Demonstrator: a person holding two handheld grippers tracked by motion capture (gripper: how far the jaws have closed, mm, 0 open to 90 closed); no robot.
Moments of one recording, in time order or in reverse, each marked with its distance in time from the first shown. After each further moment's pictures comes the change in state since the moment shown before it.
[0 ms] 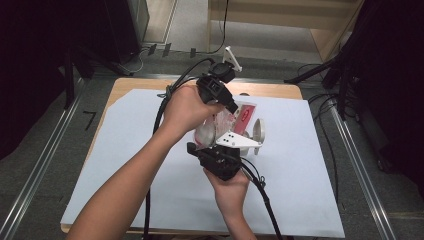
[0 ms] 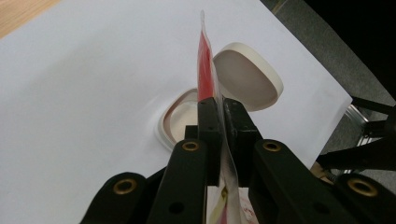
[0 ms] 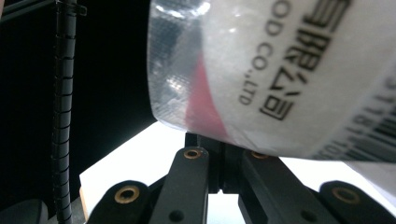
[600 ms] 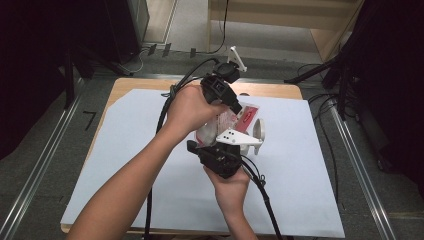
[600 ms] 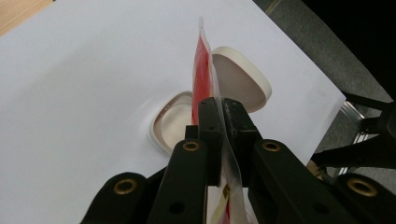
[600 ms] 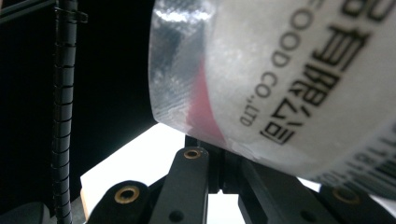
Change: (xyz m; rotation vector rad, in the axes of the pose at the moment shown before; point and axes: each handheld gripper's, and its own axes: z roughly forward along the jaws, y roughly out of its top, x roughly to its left) left arm -0.009 0.005 0.001 0.008 -0.014 0.009; right arm 0.001 0.008 -0.001 0.008 -0.001 0.000
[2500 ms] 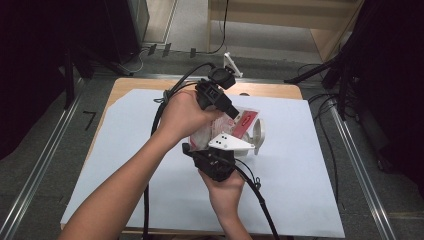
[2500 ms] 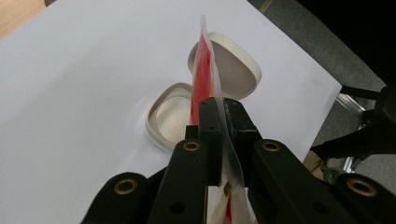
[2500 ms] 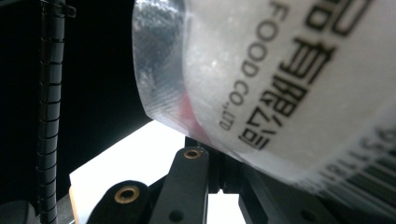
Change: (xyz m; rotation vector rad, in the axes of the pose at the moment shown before) left arm -0.004 -0.019 -0.007 -0.021 -0.004 0.072; right arm 0.010 -0.009 0.010 -0.004 -0.027 -0.040
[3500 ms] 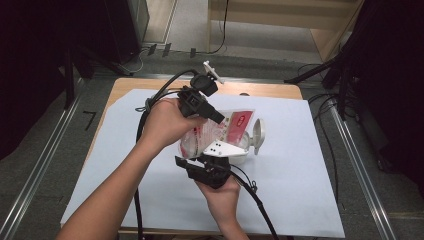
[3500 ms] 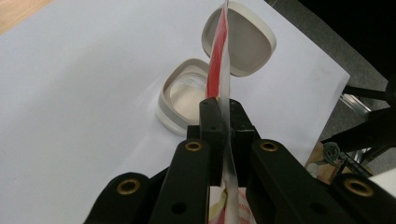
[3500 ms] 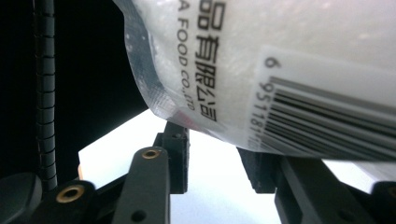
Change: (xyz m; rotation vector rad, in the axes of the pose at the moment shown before) left arm 0.014 -0.038 -0.012 -0.039 0.006 -0.009; right arm 0.000 -0.022 0.010 0.052 0.053 -0.009
